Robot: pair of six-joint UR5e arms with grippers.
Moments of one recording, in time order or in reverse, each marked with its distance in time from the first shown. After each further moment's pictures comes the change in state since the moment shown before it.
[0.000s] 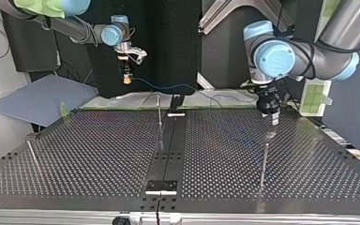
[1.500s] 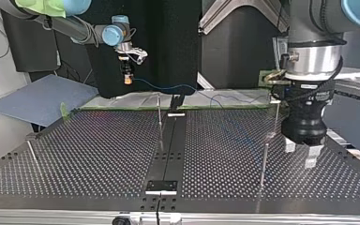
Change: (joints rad) left arm -0.007 0.237 0.400 -0.404 0.250 0.149; right arm 0.008 0.000 -0.004 -0.006 -0.002 0.022
